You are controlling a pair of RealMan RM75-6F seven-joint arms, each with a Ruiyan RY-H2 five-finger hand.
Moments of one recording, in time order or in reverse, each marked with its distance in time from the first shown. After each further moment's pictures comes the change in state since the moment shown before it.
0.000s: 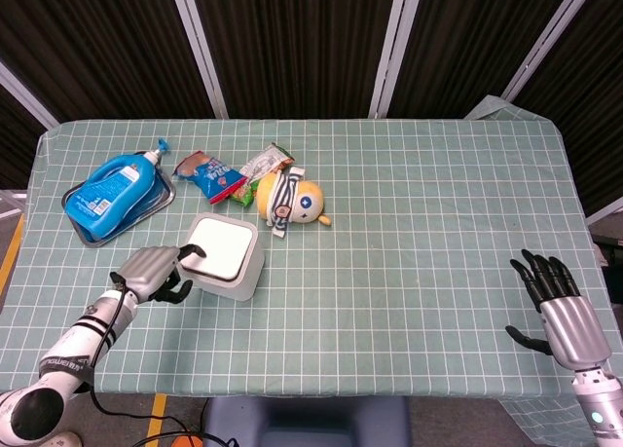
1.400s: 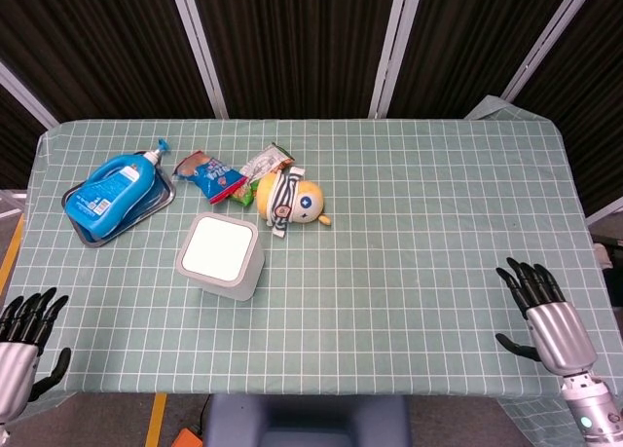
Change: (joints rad) left arm 0.945 -0.278 0.240 0.543 1.172 0.920 -0.223; right arm 0.001 -0.017 -0.023 -0.021 -0.025 -0.021 -0.043
